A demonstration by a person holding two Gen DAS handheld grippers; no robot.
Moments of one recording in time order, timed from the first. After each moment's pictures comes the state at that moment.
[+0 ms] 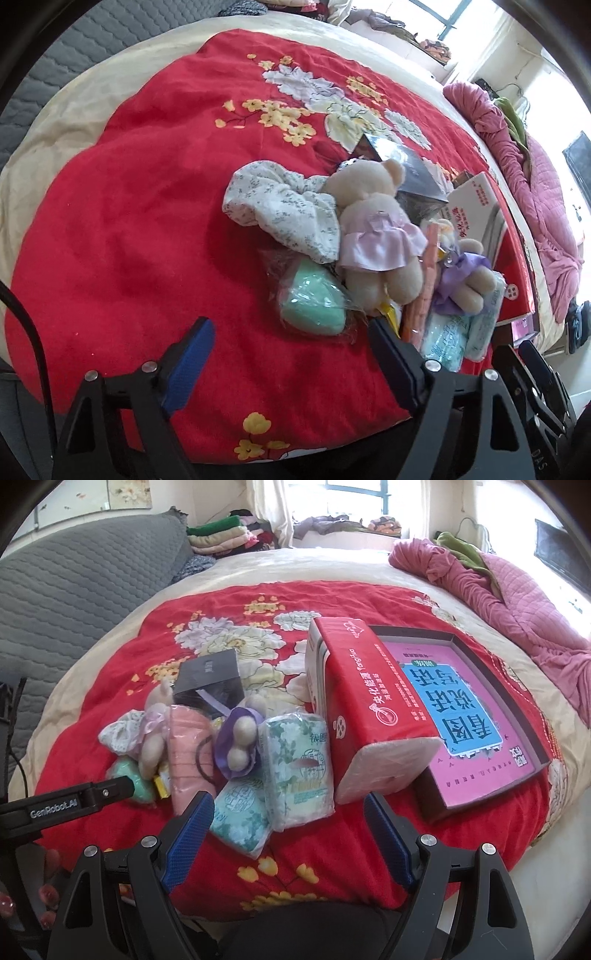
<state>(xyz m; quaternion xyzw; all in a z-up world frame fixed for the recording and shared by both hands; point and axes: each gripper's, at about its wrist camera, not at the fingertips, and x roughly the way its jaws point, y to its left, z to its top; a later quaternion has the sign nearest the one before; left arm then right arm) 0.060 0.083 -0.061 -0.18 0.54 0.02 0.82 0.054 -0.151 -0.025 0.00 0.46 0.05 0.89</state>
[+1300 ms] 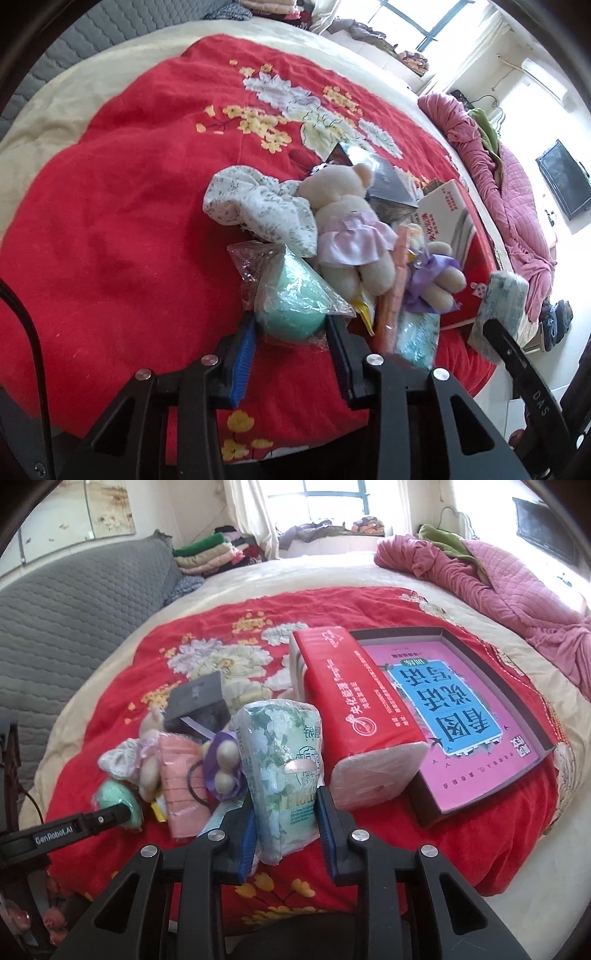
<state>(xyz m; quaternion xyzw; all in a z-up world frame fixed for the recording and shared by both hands) 0.048 0.083 -0.053 -0.21 0.51 -0.04 0.83 0.047 -0.177 -0.015 0.06 0.43 0.06 0.90</state>
